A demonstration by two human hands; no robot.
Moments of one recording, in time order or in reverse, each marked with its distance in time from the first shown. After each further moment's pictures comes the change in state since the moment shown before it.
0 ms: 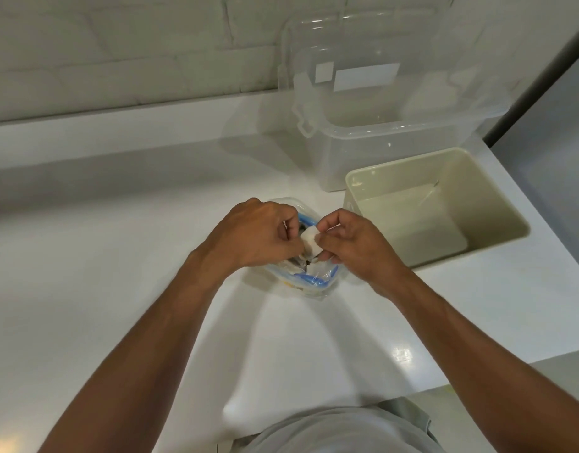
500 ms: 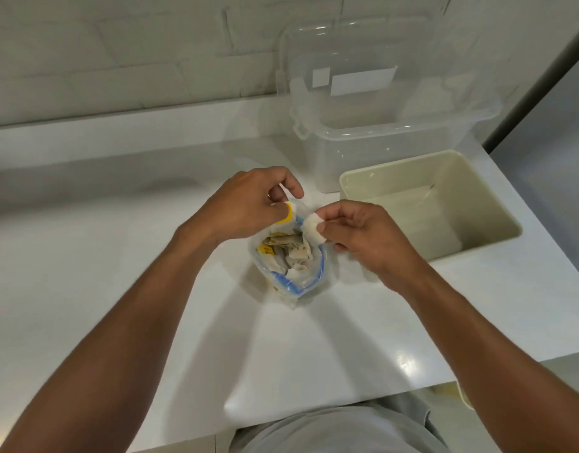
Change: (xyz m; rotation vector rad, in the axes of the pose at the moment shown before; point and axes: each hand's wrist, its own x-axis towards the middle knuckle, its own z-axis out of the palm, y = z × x) left_hand 0.003 0.017 -0.036 -0.259 0.030 -0.034; right_hand -0.019 -0.017 -0.022 0.095 -0.030 -0.123
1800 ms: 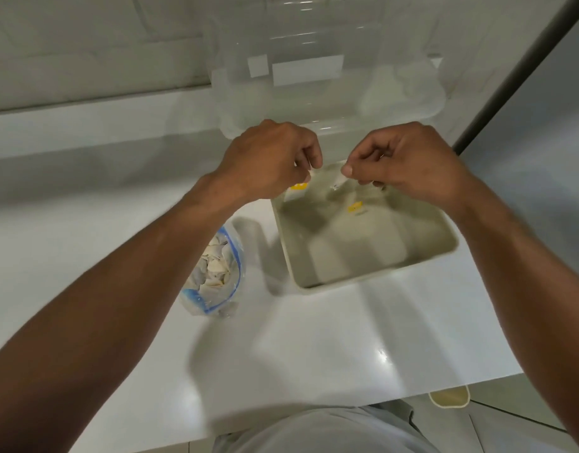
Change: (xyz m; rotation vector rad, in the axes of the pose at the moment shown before) left_hand 0.121 0.112 0.062 0.257 0.073 0.076; right_hand 0.067 -0.007 -0.197 -0.459 0.022 -0.244
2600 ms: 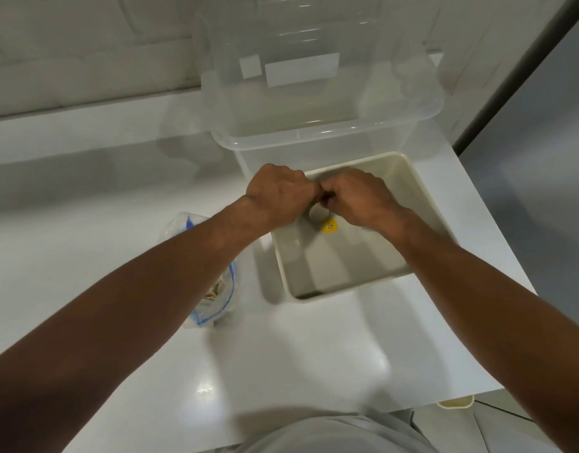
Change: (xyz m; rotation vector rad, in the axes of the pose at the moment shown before) left_hand 0.020 -0.002 0.061 0.754 -0.183 0.174; right_hand 0.042 0.060 0.074 -0.590 -0.142 -0.048
